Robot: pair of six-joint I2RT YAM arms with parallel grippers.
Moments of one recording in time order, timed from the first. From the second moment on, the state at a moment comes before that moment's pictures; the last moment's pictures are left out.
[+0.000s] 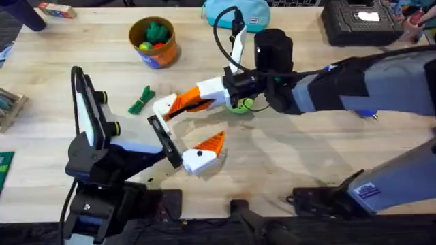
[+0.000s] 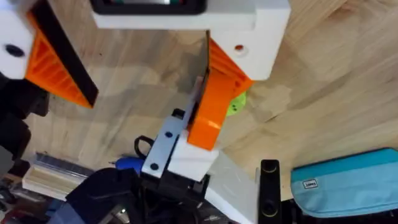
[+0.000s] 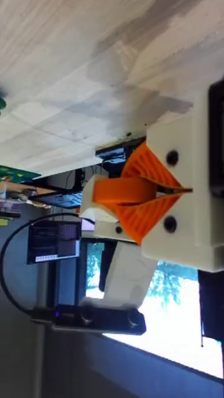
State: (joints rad) left arm -0.16 0.06 0.00 -0.06 0.87 -0.08; right arm 0.58 1.79 0.76 0.69 -1.18 1.11
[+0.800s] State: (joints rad) left arm -0.18 0.06 0.00 -0.04 0.91 -0.08; right arm 0.56 1.81 0.76 0.71 -1.21 1.04
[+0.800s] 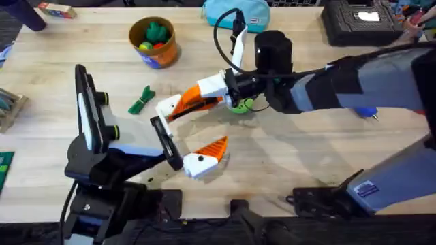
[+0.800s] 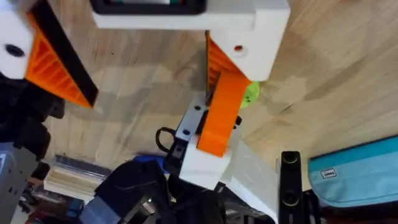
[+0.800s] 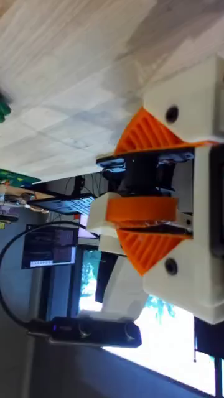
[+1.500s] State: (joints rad) left arm -0.18 0.06 0.00 -0.08 0.95 -0.08; right arm 0.50 1.81 0.76 0.72 -1.21 1.03
